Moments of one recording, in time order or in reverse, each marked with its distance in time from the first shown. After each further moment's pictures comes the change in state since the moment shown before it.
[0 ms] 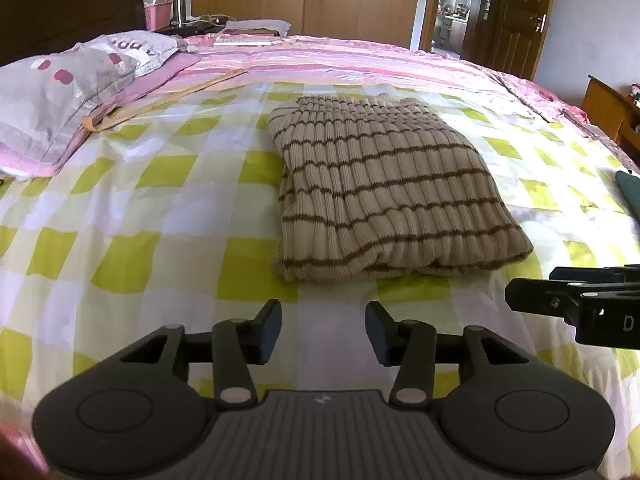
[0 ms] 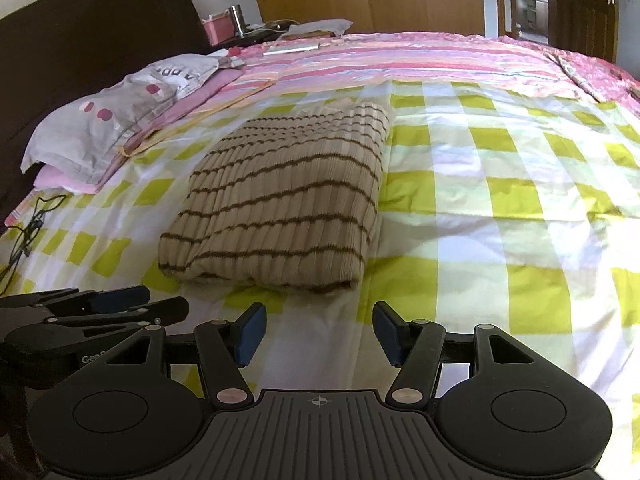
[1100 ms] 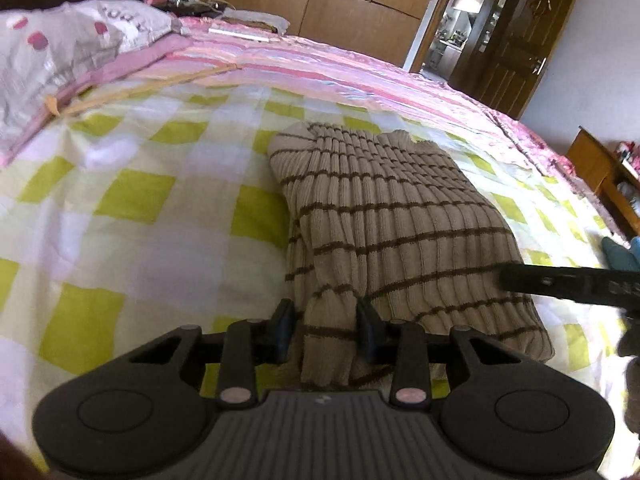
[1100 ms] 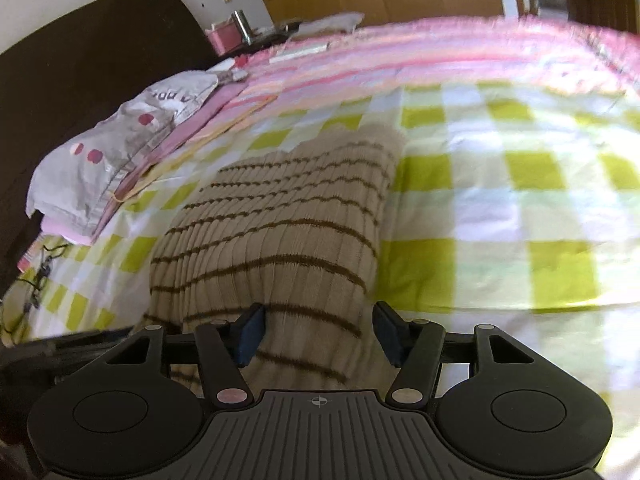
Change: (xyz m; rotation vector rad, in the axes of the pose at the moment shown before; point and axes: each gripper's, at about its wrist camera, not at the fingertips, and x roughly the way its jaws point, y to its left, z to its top) left arm 0.049 0.040 0.052 -0.122 -0.018 -0.139; right arm 0.052 -0.038 0.071 0.020 -0.022 0.094
